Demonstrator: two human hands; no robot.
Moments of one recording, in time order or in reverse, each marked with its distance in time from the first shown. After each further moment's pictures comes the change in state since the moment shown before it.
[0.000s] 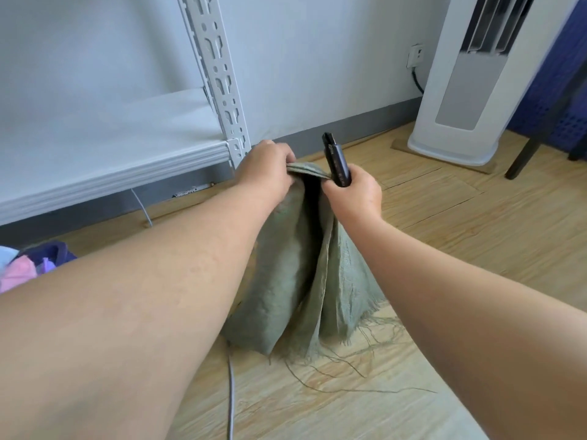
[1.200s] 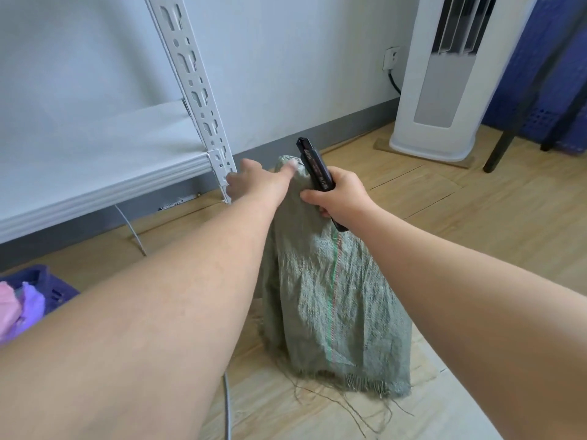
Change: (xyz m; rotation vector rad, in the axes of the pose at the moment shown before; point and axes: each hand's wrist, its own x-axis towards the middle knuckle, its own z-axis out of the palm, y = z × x) left_hand -0.001 0.031 0.014 -0.297 -0.121 -0.583; right_hand 0.014 0.001 -0.024 0.120 -0.300 -0.052
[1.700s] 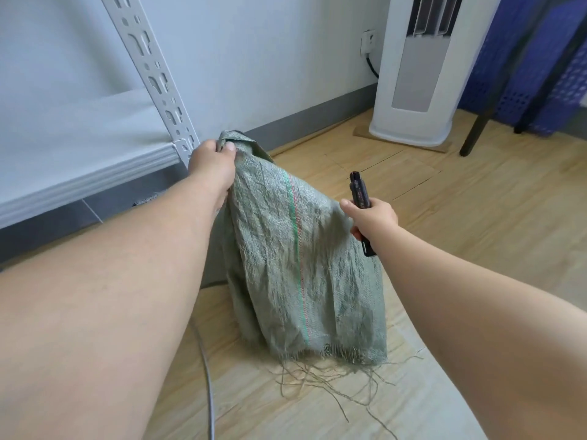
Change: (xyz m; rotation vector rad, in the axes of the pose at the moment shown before) left_hand 0.033 -0.011 0.003 -0.324 0.065 0.137; right_hand -0.024 0.086 -0.062 -0.030 0.246 0.527
